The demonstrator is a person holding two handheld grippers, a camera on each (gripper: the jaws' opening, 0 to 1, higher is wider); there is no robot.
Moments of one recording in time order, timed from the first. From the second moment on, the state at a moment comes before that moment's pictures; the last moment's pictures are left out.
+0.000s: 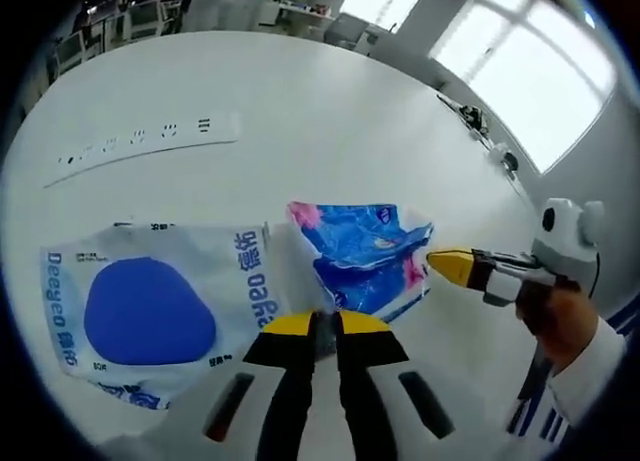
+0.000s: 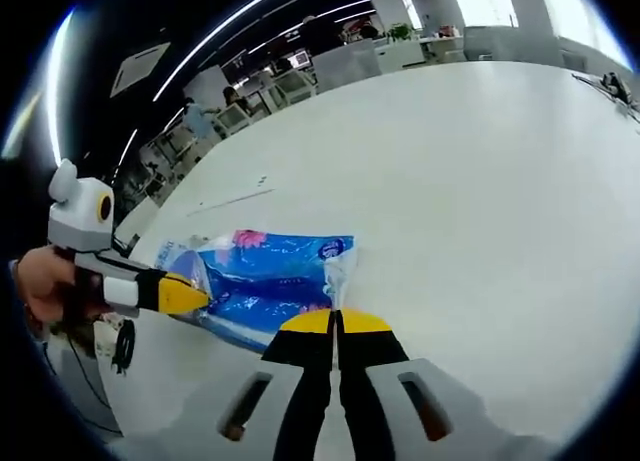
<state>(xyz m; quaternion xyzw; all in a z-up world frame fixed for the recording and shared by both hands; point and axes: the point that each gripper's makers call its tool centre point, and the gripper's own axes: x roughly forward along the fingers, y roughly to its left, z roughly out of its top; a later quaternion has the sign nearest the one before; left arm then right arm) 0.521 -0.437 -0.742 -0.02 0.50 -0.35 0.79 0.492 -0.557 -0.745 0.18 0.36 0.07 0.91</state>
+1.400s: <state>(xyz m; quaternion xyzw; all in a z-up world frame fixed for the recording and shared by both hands) 0.528 -0.426 -0.732 0.00 0.49 -0.34 0.80 0.495 -0.556 -0.746 0.17 0.36 0.06 0.92</state>
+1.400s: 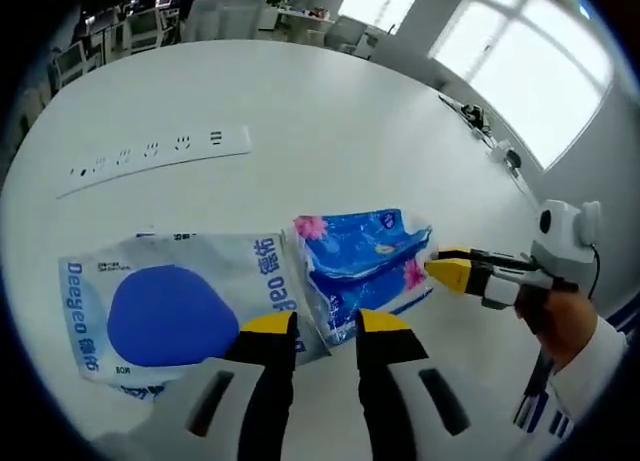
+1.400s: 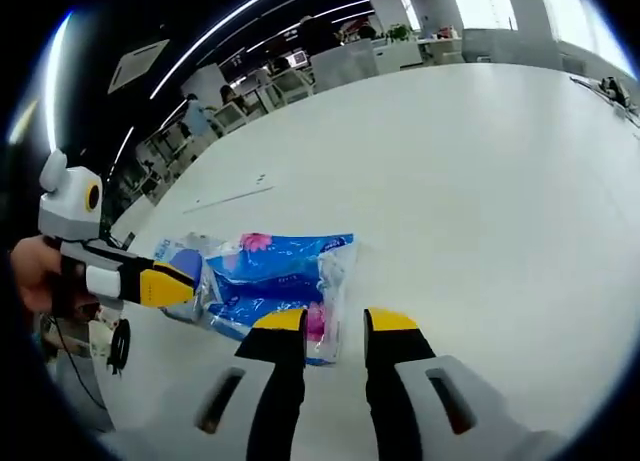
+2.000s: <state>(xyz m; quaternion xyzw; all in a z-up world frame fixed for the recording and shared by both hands) 0.530 -0.421 -0.717 0.00 0.47 -0.34 0.81 0.491 -0.550 -0.719 0.18 0.34 0.05 0.92</state>
